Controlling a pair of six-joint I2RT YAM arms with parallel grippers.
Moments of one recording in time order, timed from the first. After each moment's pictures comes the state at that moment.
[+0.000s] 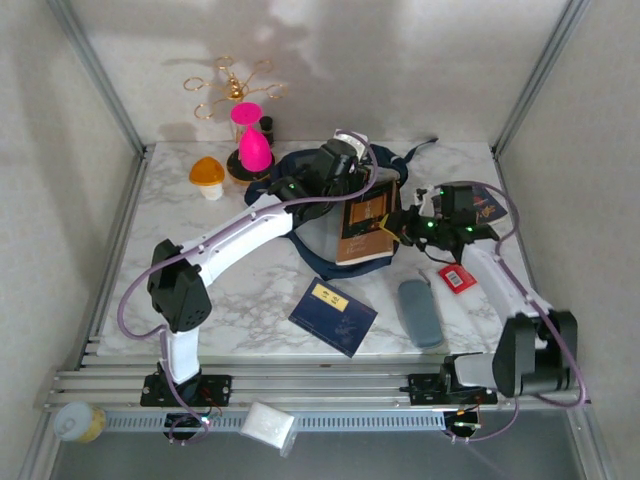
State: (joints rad) left arm -0.78 1.91 1.83 -0.37 -0.22 -0.26; right arm 0.16 1.35 0.94 -0.36 -0.75 0.72
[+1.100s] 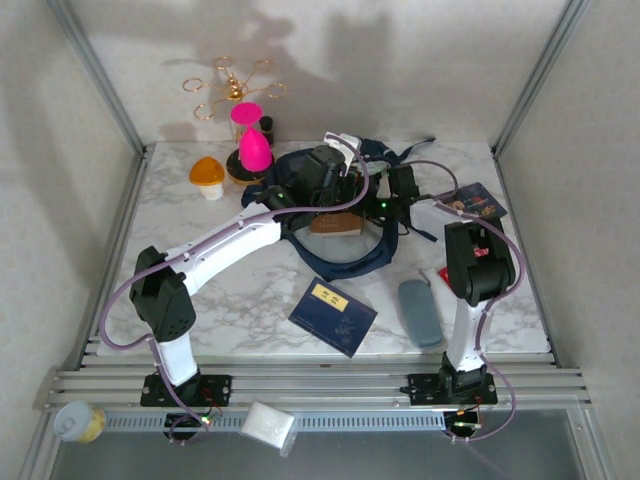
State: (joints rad) left arm -0.78 1.80 1.68 -0.26 -0.29 -0.18; right arm 0.30 1.94 1.26 -0.17 -0.48 0.55
